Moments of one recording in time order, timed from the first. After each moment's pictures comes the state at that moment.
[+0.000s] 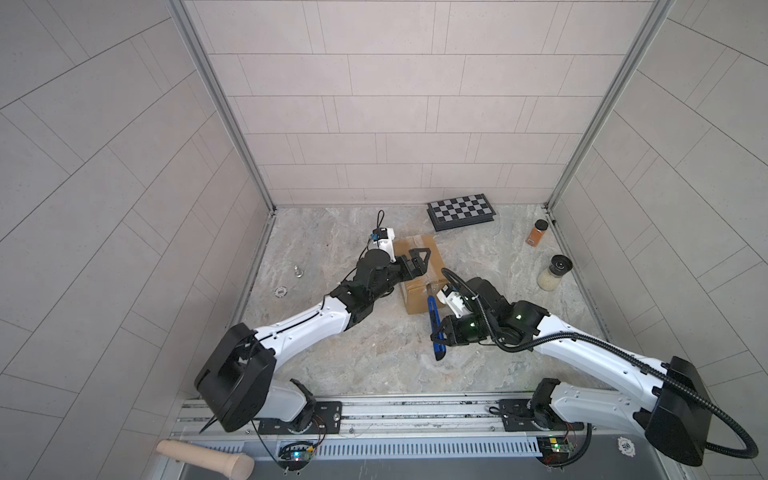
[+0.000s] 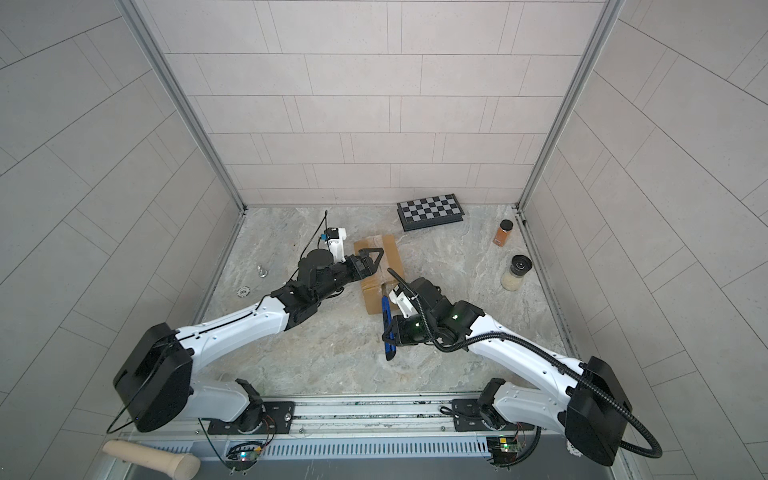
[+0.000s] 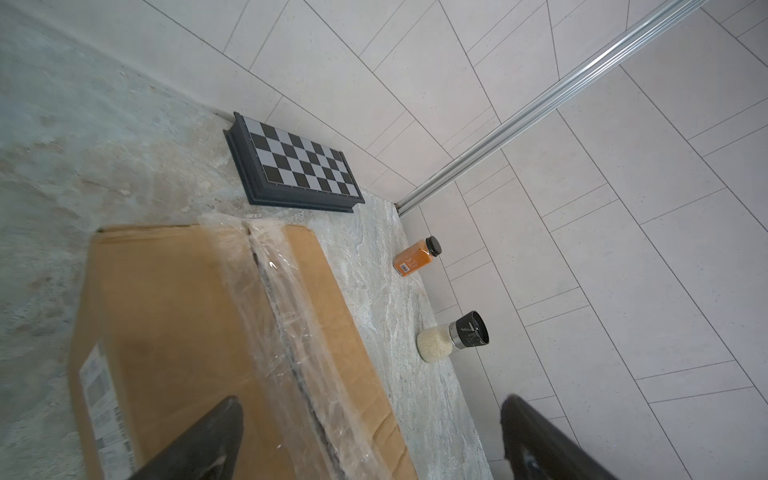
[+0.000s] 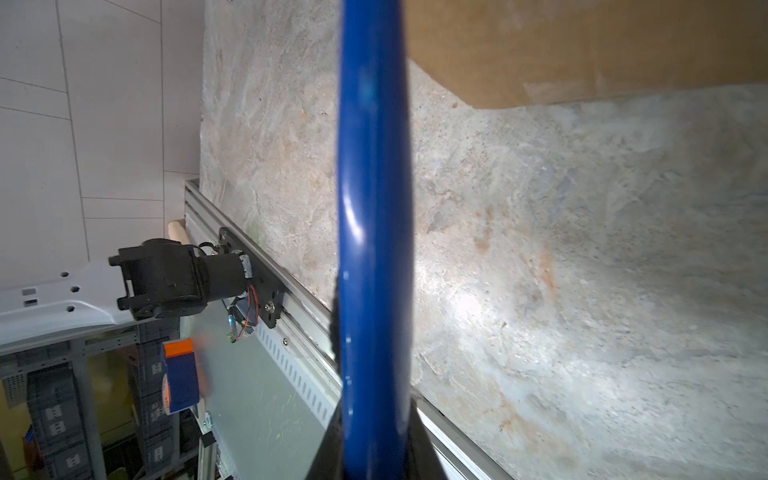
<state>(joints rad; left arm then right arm) -0.70 1.43 0.86 0.33 0.03 -0.84 0.76 1.13 0.79 -0.57 -0.44 0.70</state>
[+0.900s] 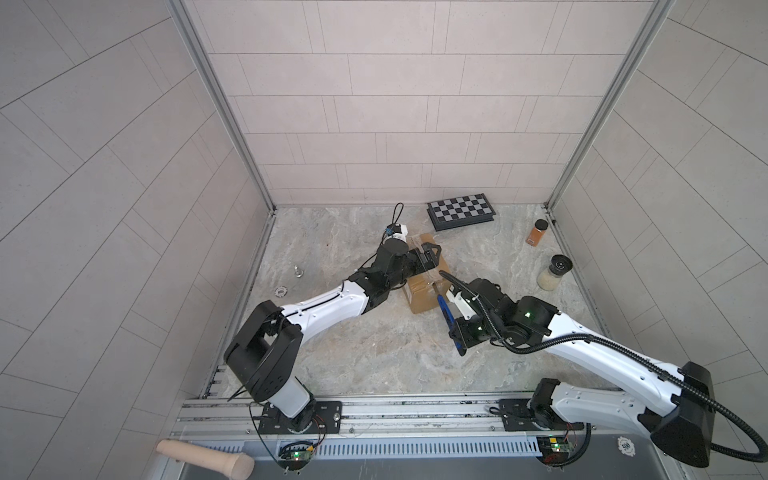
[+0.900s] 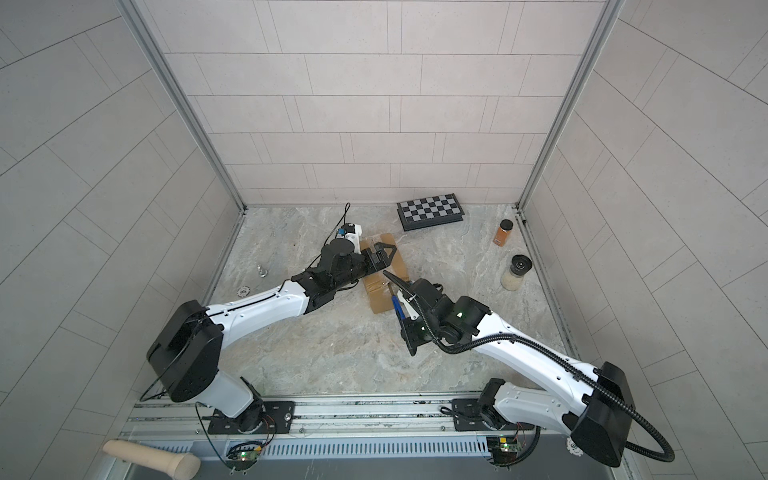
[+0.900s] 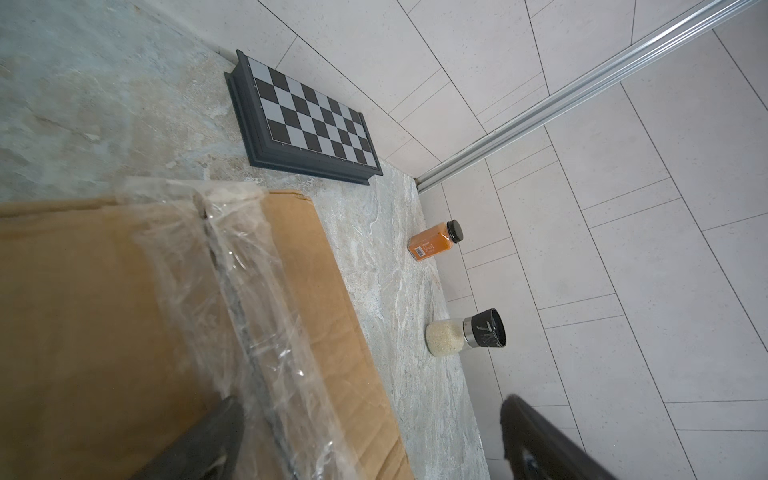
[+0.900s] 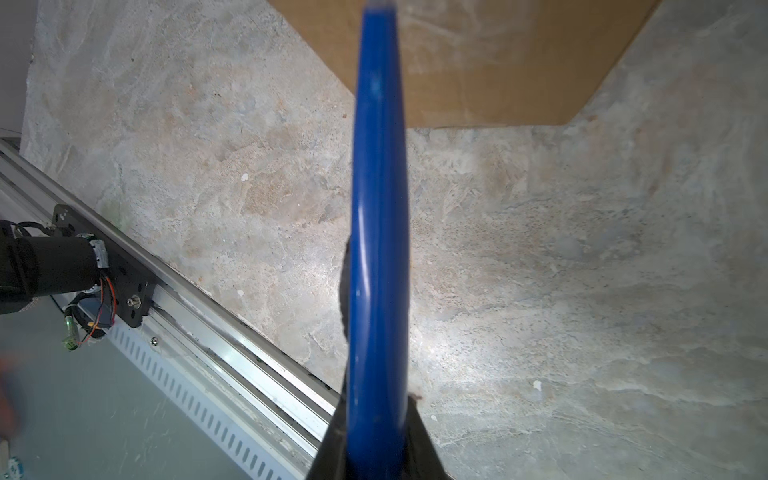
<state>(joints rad) -0.71 1.59 1.02 0.20 0.02 -0.91 0.81 1.09 0.90 -0.86 -0.12 0.49</state>
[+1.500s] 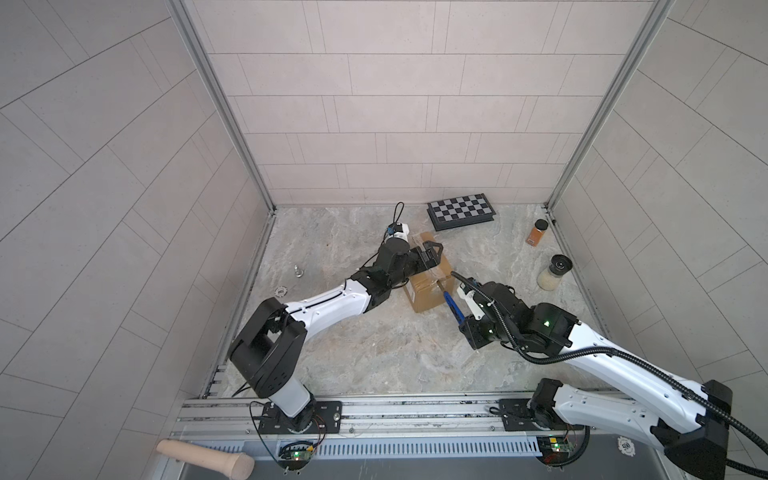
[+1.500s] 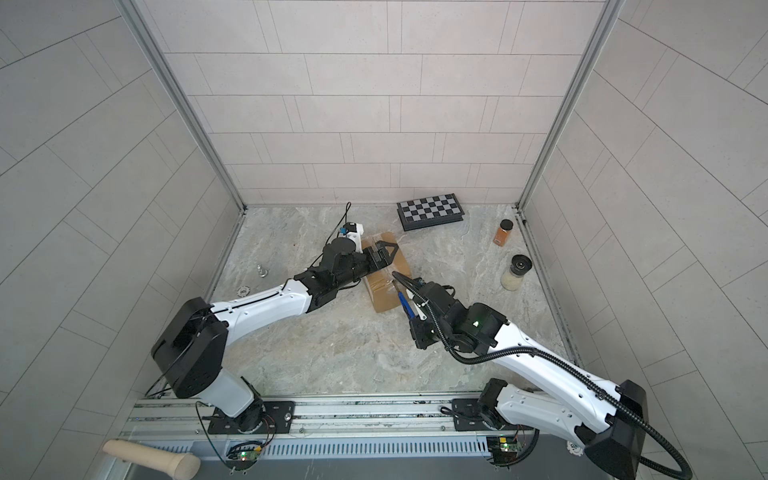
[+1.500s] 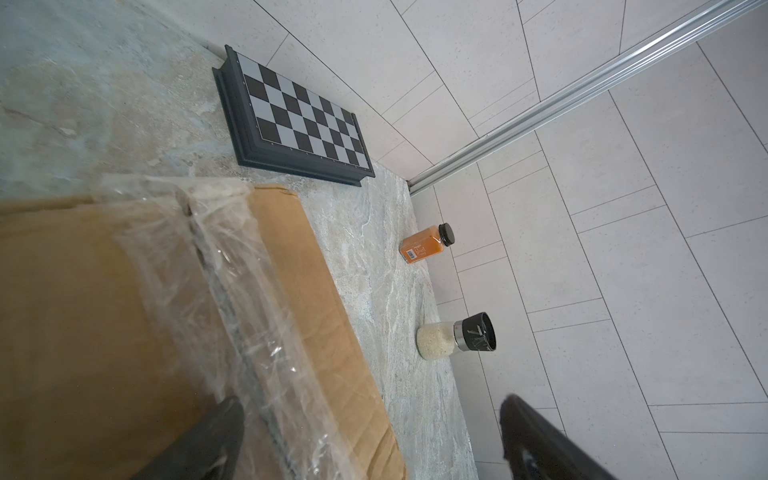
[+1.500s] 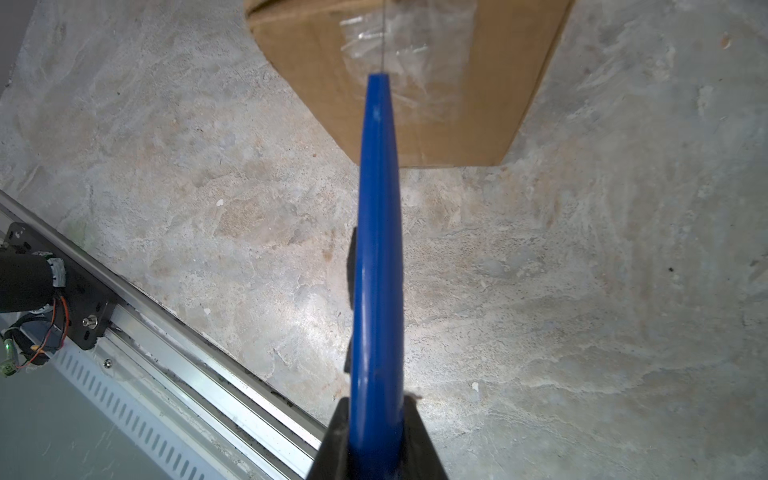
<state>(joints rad) -0.71 1.61 1.03 0.24 0.04 -0.93 0.82 0.96 0.89 -0.89 0.02 0.45</state>
